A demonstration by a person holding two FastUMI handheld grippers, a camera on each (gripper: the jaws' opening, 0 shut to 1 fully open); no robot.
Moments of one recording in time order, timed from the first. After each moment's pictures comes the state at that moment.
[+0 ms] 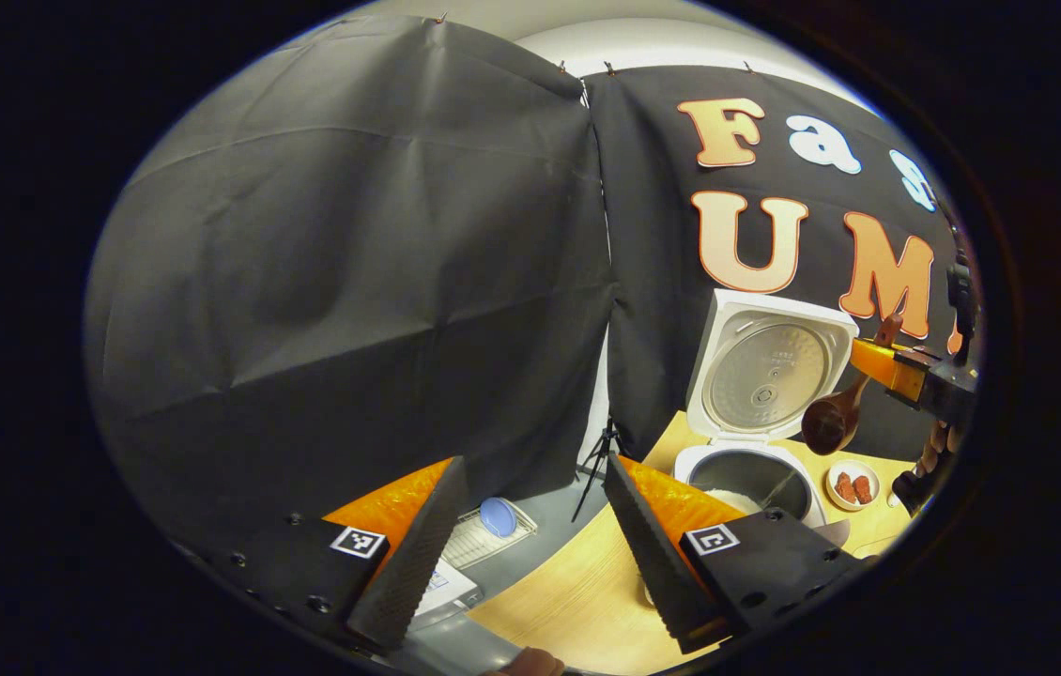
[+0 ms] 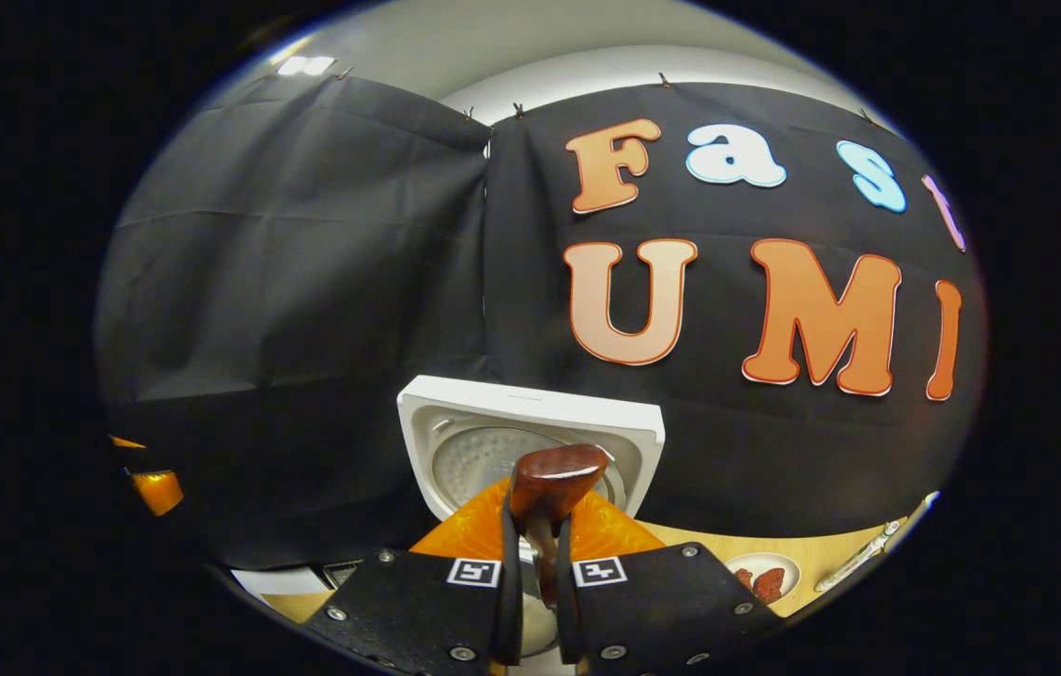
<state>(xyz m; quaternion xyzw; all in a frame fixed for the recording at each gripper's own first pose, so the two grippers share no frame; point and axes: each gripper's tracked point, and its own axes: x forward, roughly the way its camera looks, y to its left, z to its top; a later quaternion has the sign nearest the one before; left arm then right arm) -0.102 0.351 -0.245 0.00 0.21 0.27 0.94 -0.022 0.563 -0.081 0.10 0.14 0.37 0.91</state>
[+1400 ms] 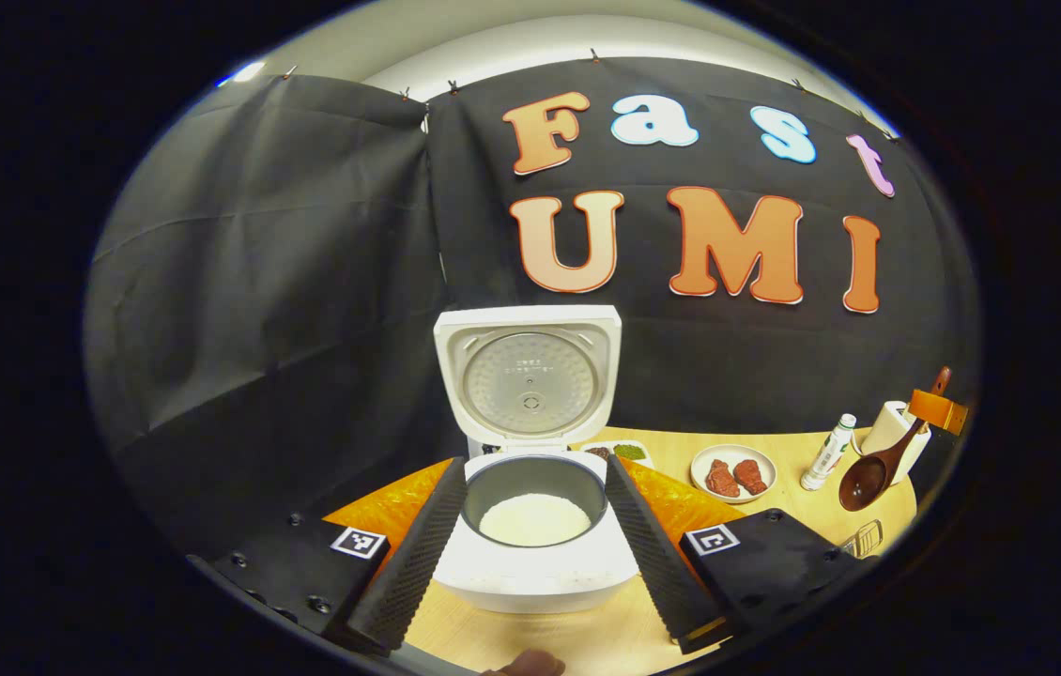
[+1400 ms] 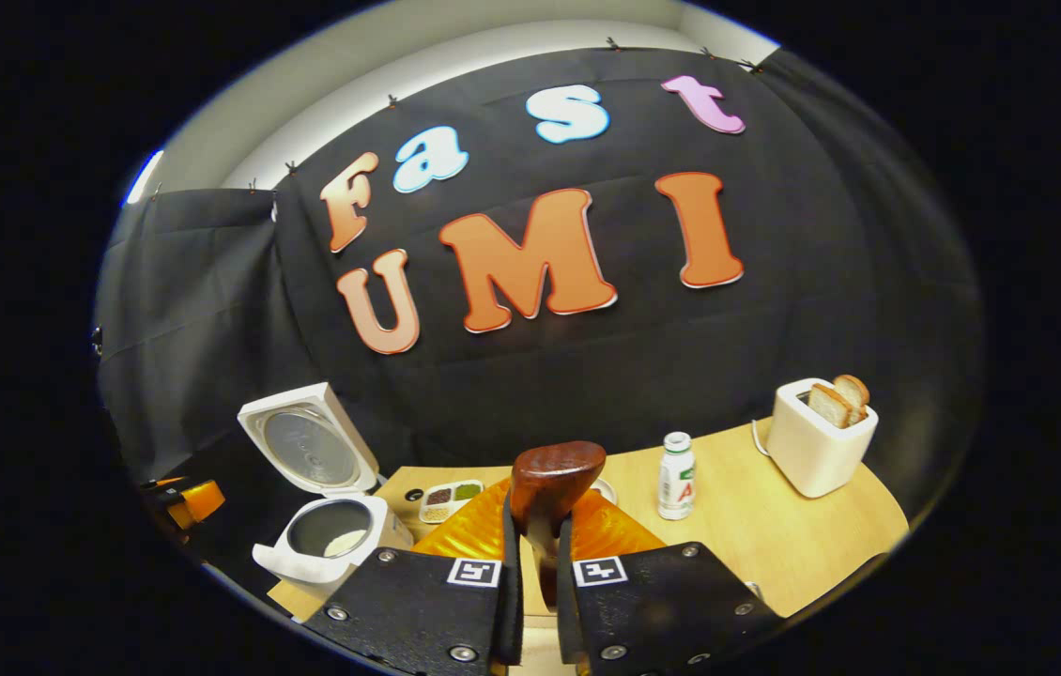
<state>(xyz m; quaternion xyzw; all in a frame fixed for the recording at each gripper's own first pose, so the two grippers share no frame) -0.032 0.081 -0.234 0.04 0.21 0.10 0.97 -0.023 0.166 -0.208 0.22 0.27 0.14 0.93</state>
